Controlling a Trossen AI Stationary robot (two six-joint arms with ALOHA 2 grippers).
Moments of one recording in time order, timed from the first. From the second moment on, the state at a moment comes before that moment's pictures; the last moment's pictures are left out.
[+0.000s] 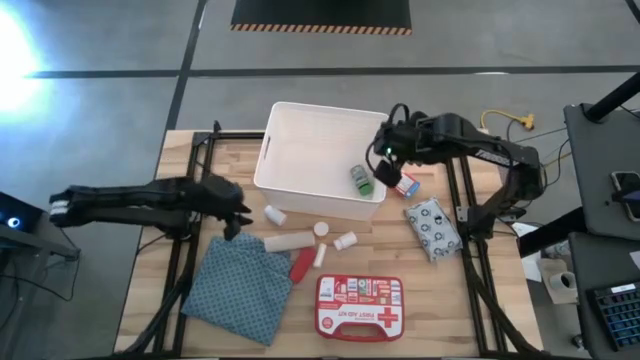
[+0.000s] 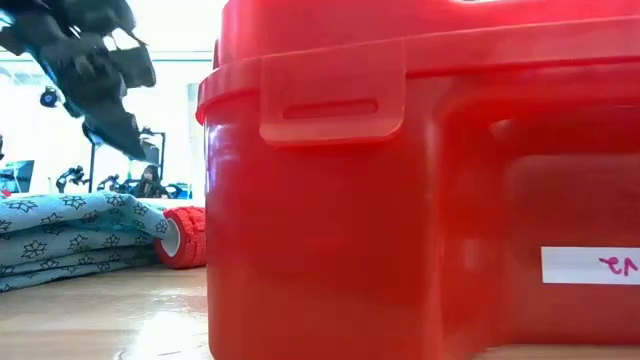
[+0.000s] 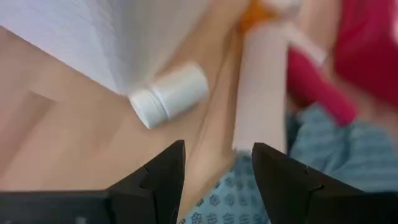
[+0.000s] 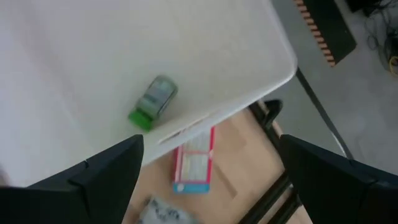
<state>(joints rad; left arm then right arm) 0.14 0.75 0.49 -0.62 0.08 -0.31 -0.12 1.59 1.90 -1.55 0.50 0.37</state>
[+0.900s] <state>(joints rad) 0.08 1.32 0.68 -0.46 -0.14 0.34 0.06 1.34 1.54 -1.57 0.50 0.73</state>
